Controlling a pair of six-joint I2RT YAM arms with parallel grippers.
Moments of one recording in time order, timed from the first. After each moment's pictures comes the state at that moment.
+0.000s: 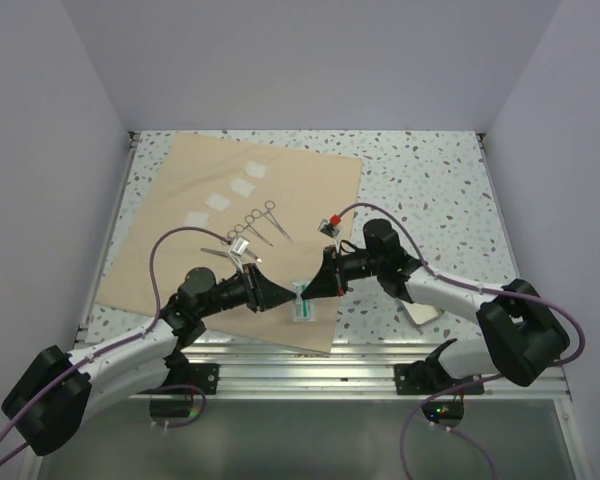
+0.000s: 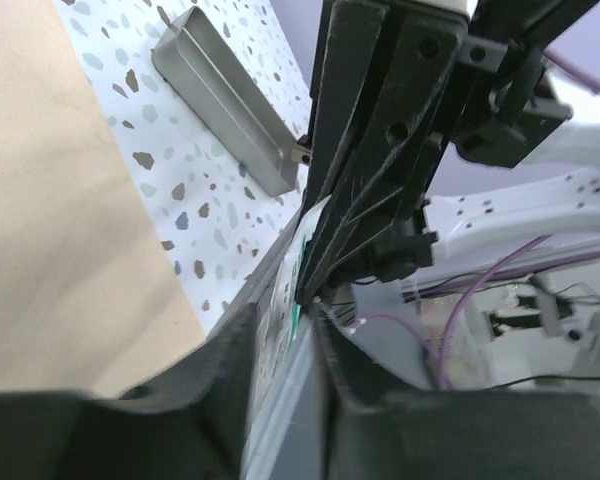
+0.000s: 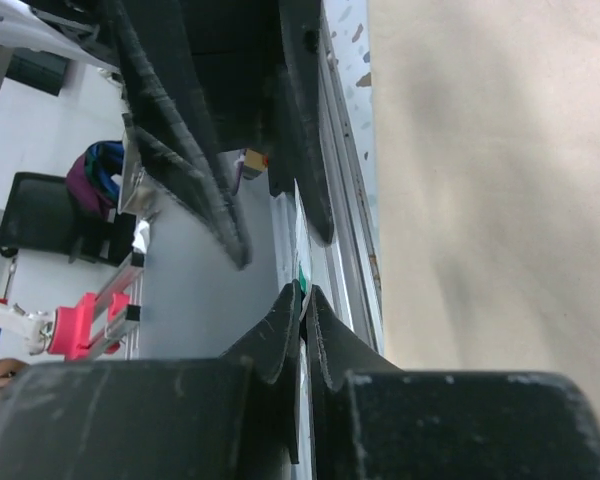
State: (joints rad) left arm -0.68 0.90 0.19 0.60 0.47 -0.98; right arm 0.62 1.36 0.60 0.37 -0.99 0.56
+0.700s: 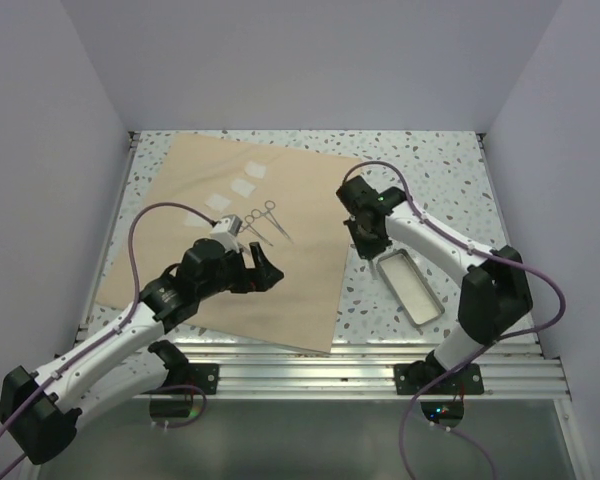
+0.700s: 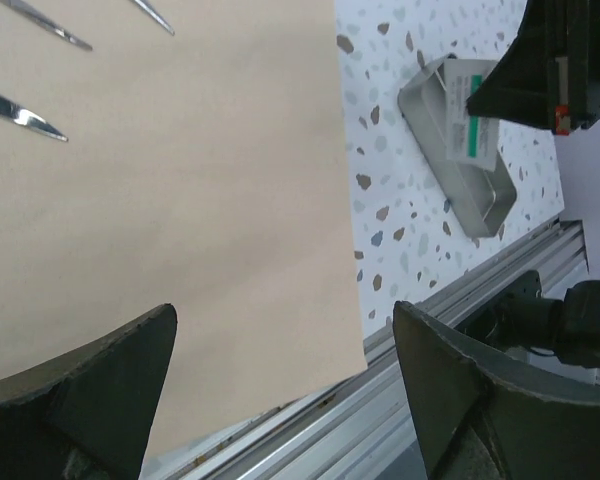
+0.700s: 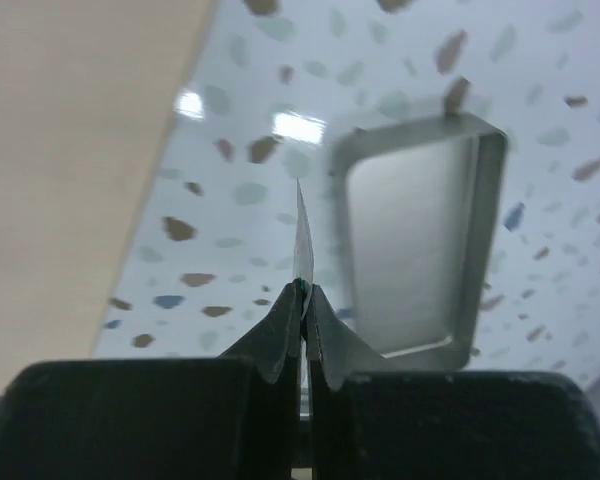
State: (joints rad) left arm -0.68 0.83 0.59 -0.27 0.05 -0.72; right arm 0.60 1.61 1.31 -0.95 0.18 0.26
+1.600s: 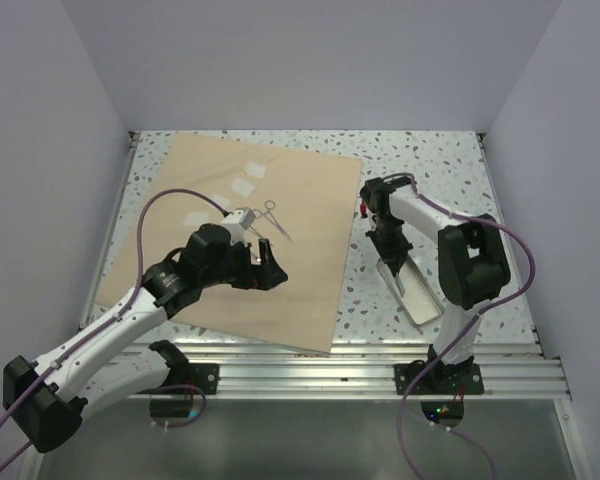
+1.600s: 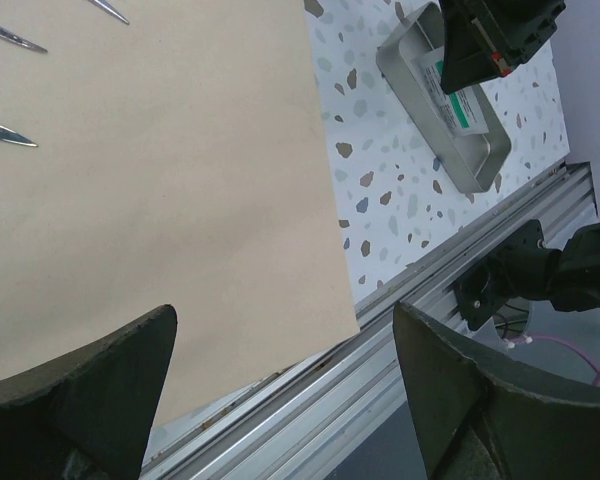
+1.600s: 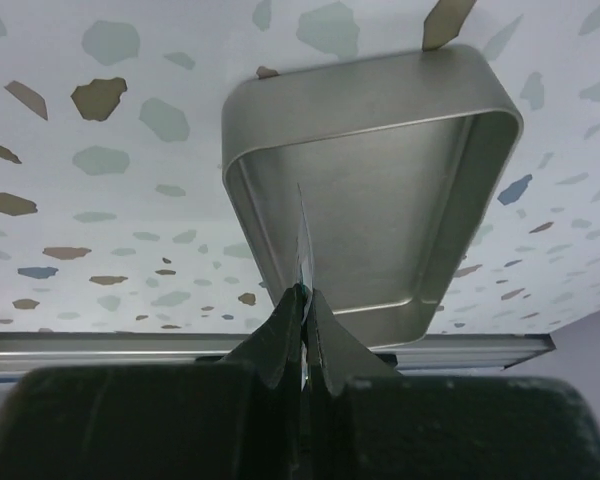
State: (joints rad) left arm -0.68 0.91 0.76 -0.46 0.16 -0.62; right arm 0.37 1.87 1.37 -1.20 0.14 0.07
